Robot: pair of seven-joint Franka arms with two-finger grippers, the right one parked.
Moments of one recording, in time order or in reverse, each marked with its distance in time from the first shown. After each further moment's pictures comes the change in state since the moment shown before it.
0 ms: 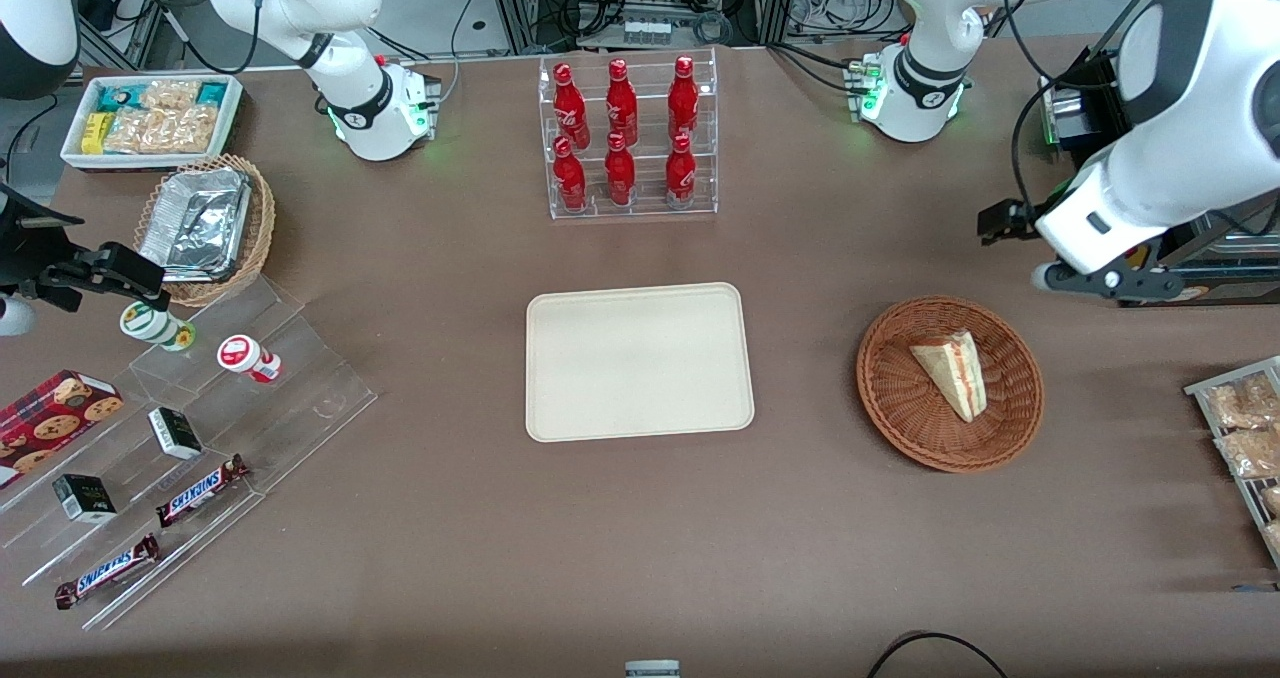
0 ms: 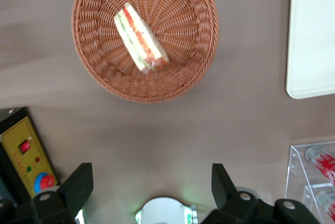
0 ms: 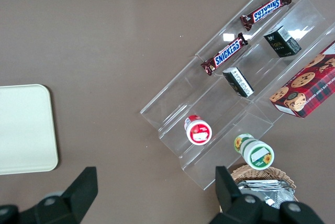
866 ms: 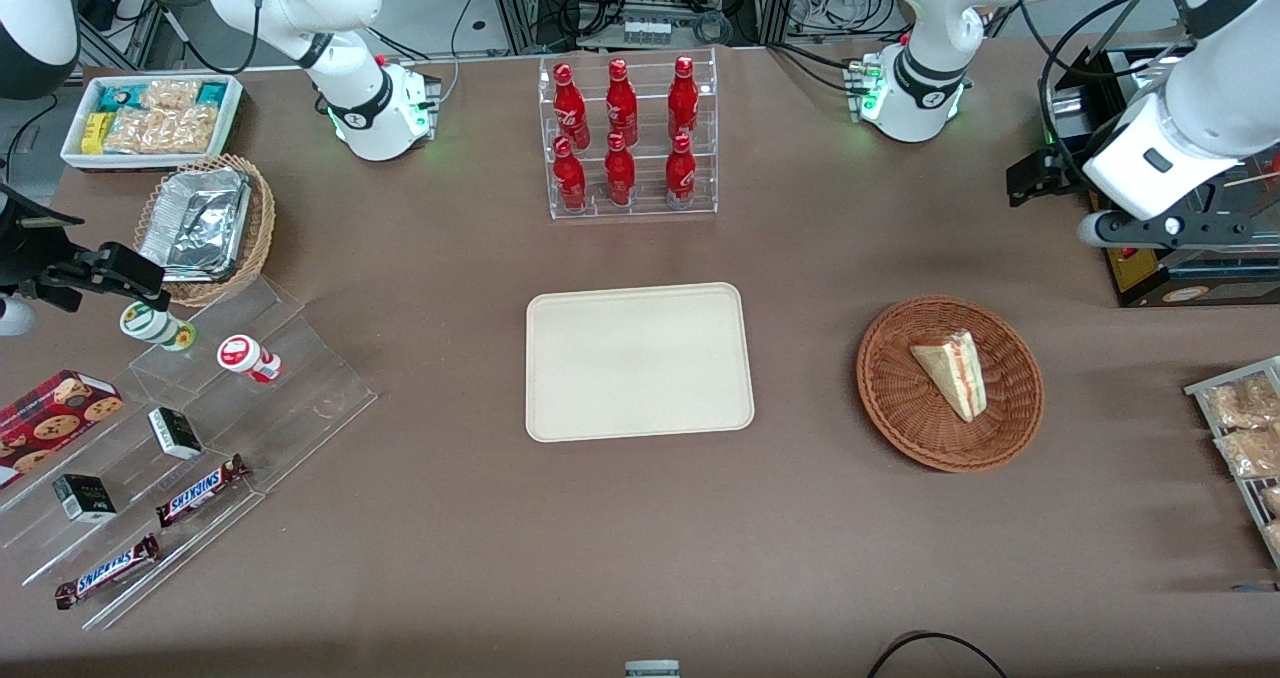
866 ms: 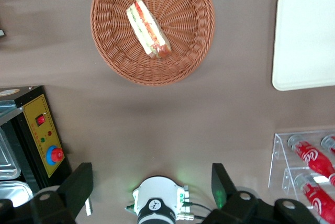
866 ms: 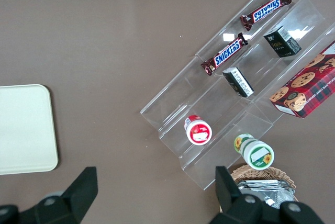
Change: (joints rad) arm 0.001 -0.033 -0.004 0.209 0.000 -0.244 -0.043
